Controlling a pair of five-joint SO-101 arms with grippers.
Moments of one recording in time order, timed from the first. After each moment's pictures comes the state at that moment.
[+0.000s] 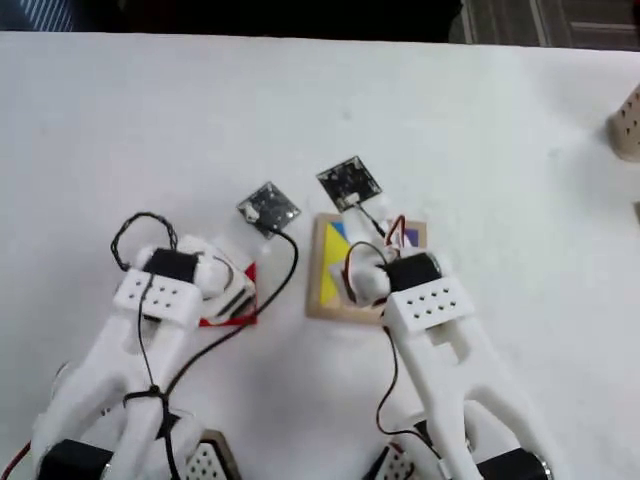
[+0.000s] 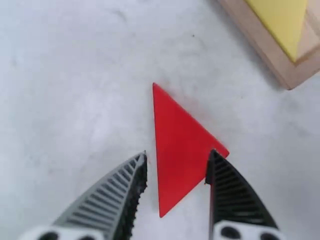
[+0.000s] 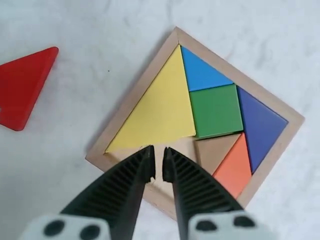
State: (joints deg) left arm 7.7 -29.1 53.5 57.4 -29.1; right arm -22.9 -30.2 48.8 52.8 13.0
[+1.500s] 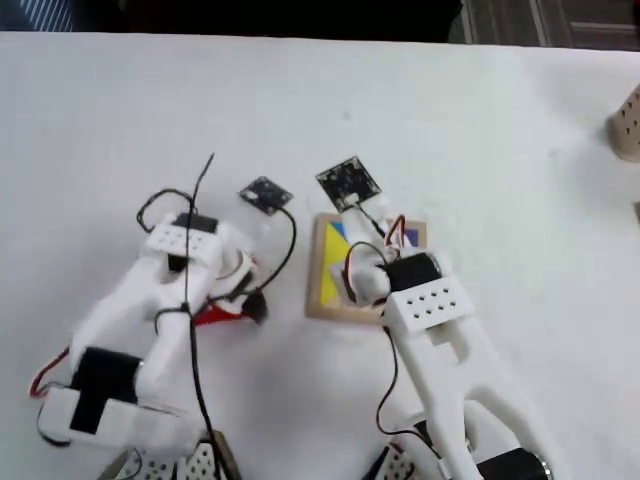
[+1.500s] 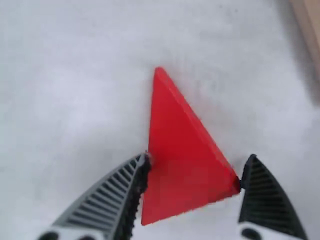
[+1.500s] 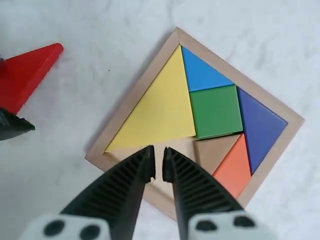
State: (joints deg) left arm 5.8 -0.5 39.6 59.0 -21.1; right arm -22.9 -30.2 48.8 52.8 13.4
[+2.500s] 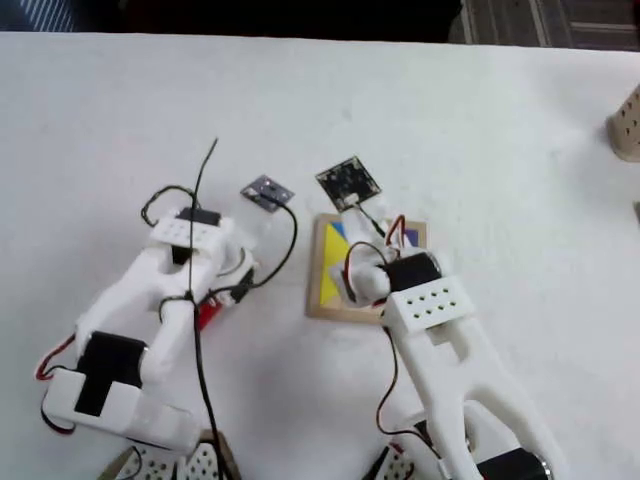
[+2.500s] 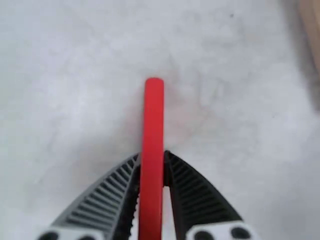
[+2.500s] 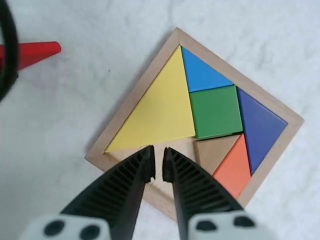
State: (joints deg) left arm 5.7 2.4 37.5 59.1 -20.8; right arm -22.9 -30.2 48.8 52.8 13.4
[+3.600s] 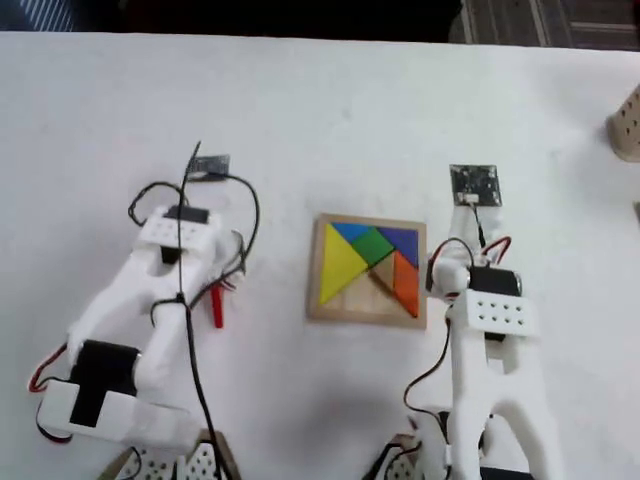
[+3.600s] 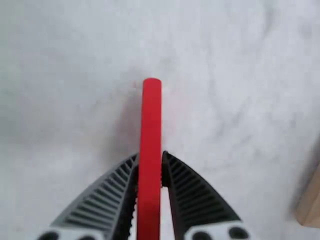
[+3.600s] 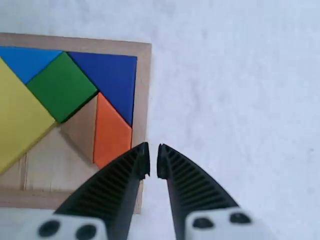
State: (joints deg) left arm 3.6 -0.4 37.1 56.7 16.9; right arm 4.0 -34.6 56.0 49.2 7.8
